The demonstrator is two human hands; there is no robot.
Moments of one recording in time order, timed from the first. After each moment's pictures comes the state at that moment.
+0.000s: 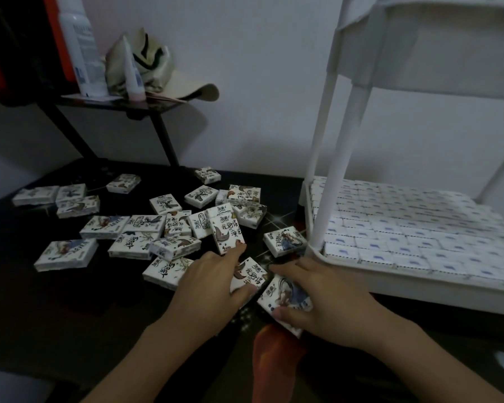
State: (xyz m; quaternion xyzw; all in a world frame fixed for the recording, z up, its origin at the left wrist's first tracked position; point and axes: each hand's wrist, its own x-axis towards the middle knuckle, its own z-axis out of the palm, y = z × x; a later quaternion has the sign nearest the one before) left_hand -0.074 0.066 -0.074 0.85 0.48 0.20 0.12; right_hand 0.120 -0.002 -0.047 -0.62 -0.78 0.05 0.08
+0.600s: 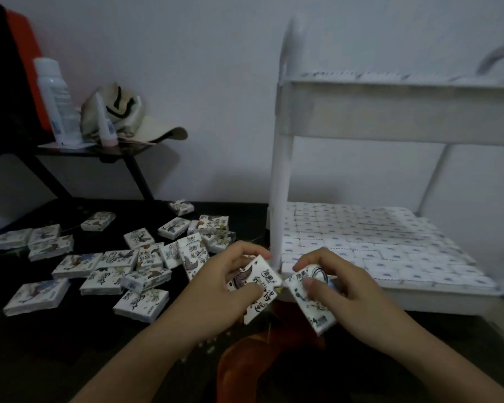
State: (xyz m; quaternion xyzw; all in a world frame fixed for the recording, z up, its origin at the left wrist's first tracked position) left_hand -0.036 0.019 0.004 0.76 0.32 0.32 0.46; right_hand 0.168 -0.059 -0.001 -0.60 -0.65 0.22 0.41
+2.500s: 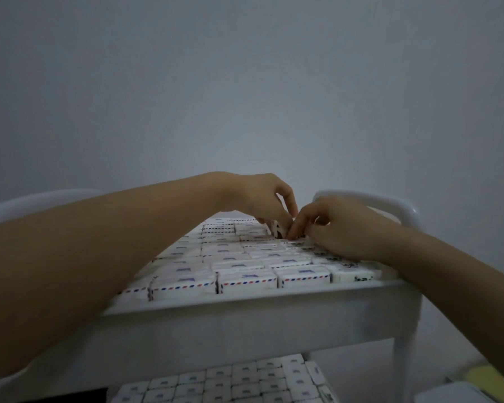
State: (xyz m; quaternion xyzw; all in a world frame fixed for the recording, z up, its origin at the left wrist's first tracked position) left_hand 0.316 0.121 0.287 0.96 0.16 0.10 0.20; right_hand 0.410 -0.017 0.246 -0.75 -0.60 -0.08 0.28
